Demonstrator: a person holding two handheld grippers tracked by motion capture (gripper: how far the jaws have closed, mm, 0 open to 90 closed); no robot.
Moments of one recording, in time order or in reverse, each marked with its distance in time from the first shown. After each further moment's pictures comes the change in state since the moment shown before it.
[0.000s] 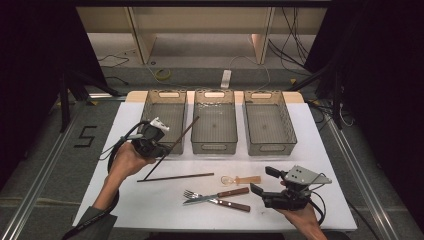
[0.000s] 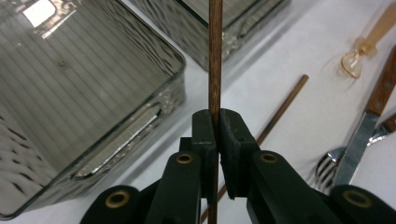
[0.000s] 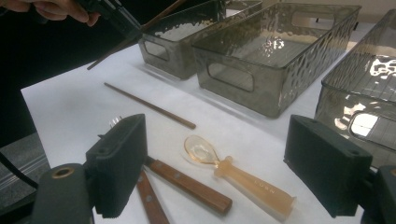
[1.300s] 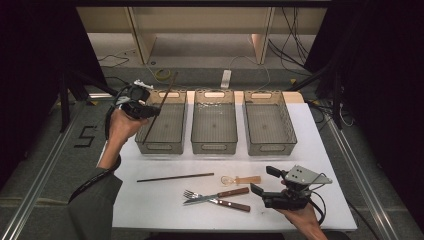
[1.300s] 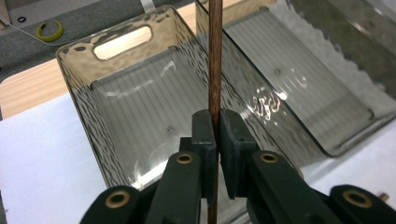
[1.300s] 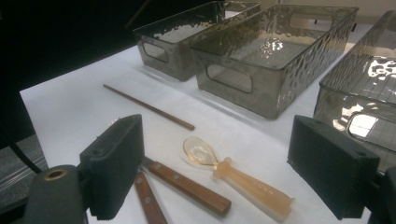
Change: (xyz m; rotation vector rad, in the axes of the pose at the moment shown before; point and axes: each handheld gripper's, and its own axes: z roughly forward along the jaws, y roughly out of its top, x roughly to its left) left arm 0.079 0.054 -0.017 -0.162 0.159 -0.193; right arm 0.000 0.000 0.000 -0.004 0.000 0.001
